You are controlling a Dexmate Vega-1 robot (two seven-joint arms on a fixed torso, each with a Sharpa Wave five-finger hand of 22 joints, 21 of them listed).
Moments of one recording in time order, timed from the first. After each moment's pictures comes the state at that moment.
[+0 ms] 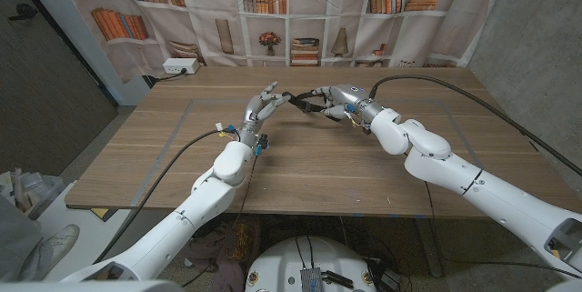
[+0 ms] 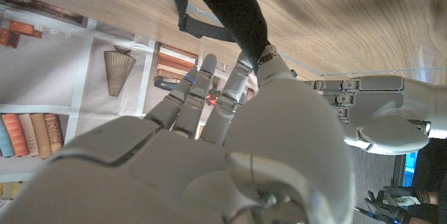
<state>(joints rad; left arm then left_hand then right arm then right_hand) 0.95 0.45 0.48 -1.55 -0.33 -0.31 0.27 1.06 0.10 0.40 -0.13 0.18 1.13 -0.02 0.29 0.25 0.20 -0.16 0.21 0.19 -0.13 -0.03 0.21 0.20 -0.03 0.04 0.21 0.18 -0.75 -0.75 -0.70 -1.89 -0.64 -0.23 0.02 1.26 0.08 0.22 -0.15 0.18 0.34 -0.11 0.21 0.19 1.07 -0.20 0.50 0.33 0.60 -0.06 0.29 0.23 0.32 -0.04 0.23 0.19</state>
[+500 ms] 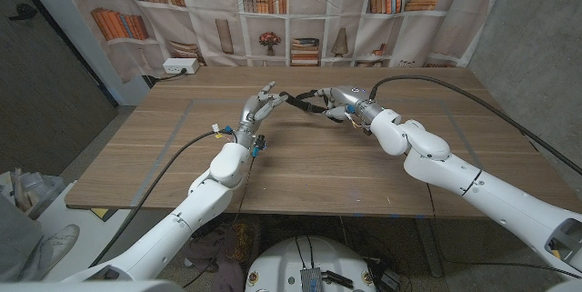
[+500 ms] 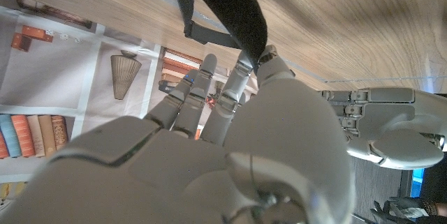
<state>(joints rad) 0.97 0.46 0.46 -1.55 -0.35 -0.34 0.25 1.06 0.10 0.40 -0.13 0.19 1.13 -0.02 0.29 0.25 0.20 -0.16 0.21 0.19 -0.12 -0.03 0.21 0.20 -0.03 0.04 0.21 0.18 -0.75 -0.75 -0.72 -1.90 -0.66 -0.26 0.03 1.26 0.08 0.22 -0.15 0.18 0.34 -0.11 0.21 0.19 1.07 -0.20 0.50 0.33 0.60 -0.06 0.29 0.23 0.32 -0.04 0.23 0.19</state>
